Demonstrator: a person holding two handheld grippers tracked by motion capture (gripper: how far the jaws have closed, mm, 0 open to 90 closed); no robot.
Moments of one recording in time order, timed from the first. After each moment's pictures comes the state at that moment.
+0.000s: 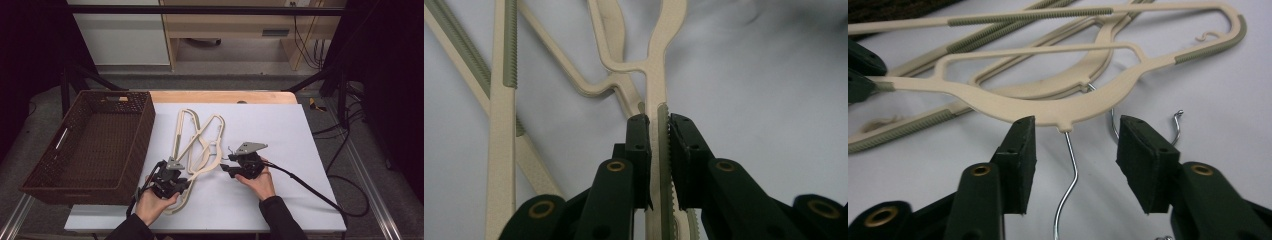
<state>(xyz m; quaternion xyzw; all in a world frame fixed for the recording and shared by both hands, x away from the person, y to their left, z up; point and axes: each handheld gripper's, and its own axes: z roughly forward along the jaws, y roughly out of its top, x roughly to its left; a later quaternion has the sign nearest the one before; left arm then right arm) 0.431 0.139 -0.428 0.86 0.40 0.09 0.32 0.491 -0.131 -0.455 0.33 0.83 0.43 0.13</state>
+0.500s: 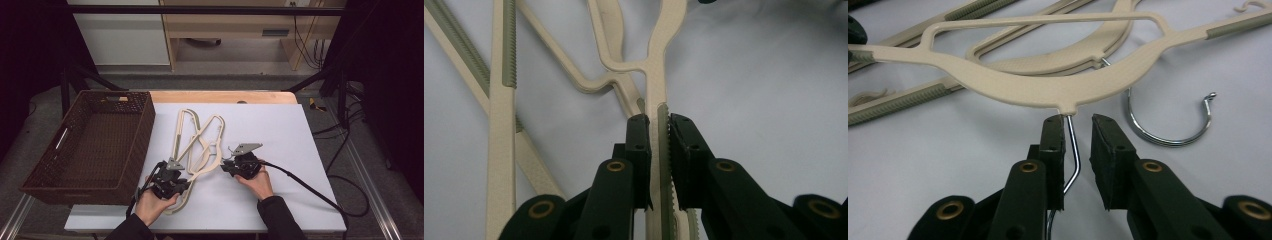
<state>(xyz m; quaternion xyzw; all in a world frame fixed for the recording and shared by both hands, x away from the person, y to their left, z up) 0.431 0.140 -0.428 0.86 0.39 0.08 0.31 0.501 -0.127 -0.472 0.31 0.85 0.41 0.10</state>
